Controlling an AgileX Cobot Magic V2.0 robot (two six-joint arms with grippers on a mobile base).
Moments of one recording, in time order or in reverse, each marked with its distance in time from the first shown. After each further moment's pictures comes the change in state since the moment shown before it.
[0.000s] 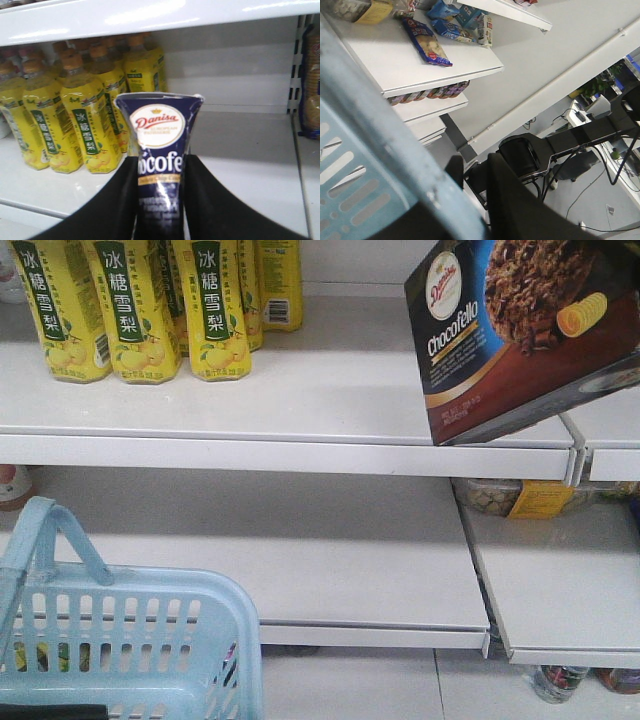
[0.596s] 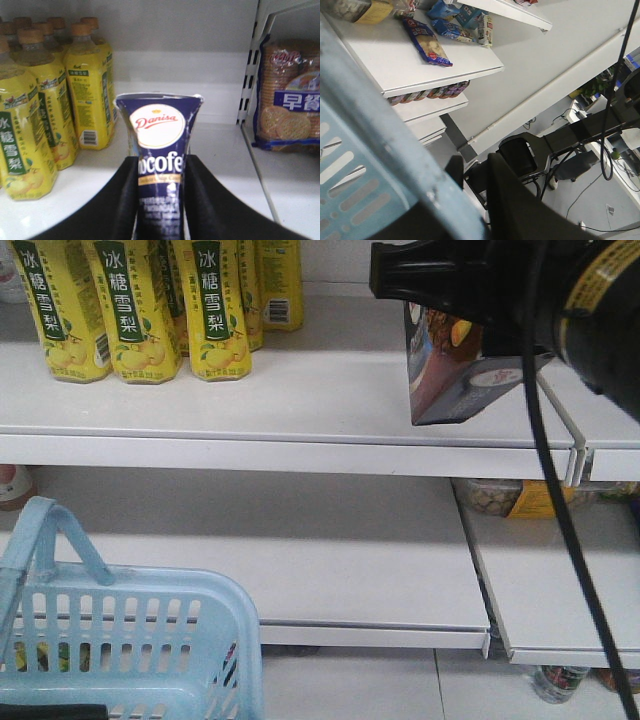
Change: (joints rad) left arm 0.000 0.000 0.000 0.000 0.000 0.000; right arm 0.000 0.245 0.001 -0.331 0.112 0.247
